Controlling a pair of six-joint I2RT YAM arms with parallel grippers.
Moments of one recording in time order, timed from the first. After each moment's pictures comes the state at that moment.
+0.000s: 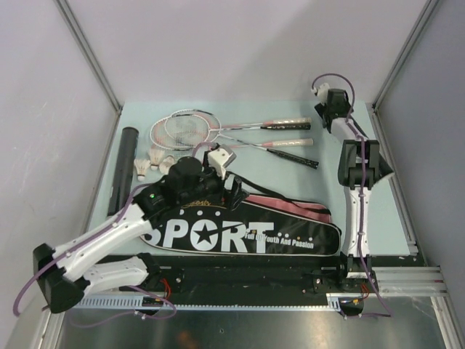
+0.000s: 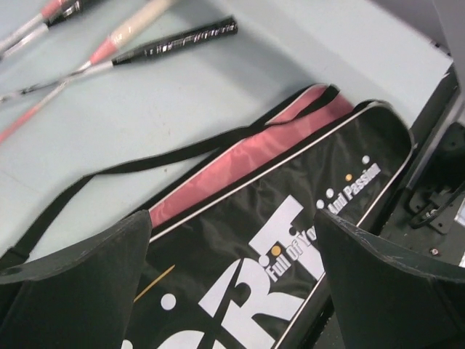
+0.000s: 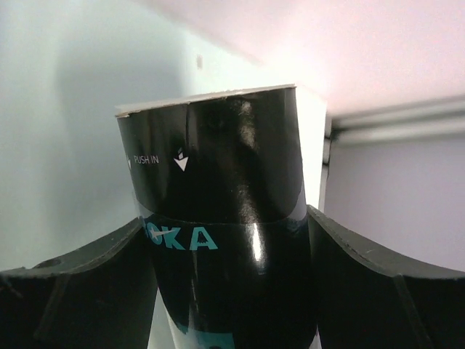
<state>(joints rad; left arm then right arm) -0.85 1.02 0.94 -0.27 0.09 -0.12 -0.02 2.50 2.02 -0.02 0.29 -0.67</state>
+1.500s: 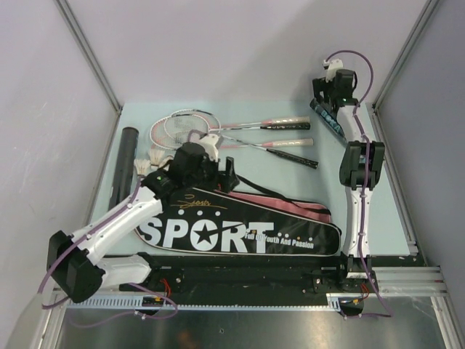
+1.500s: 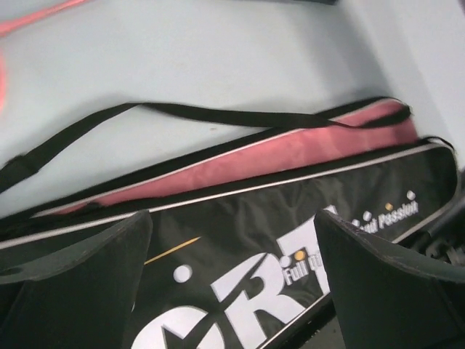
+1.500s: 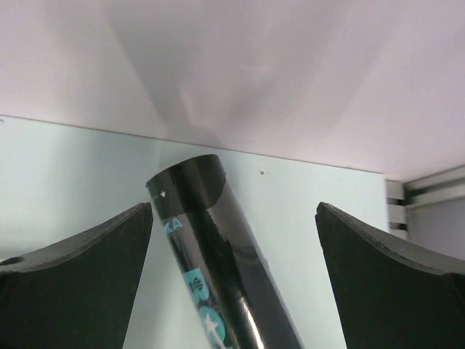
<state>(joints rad) -0.70 1.19 1.00 -0.37 0.07 -0.32 -0.03 2.56 2.35 -0.15 -0.03 -0.26</state>
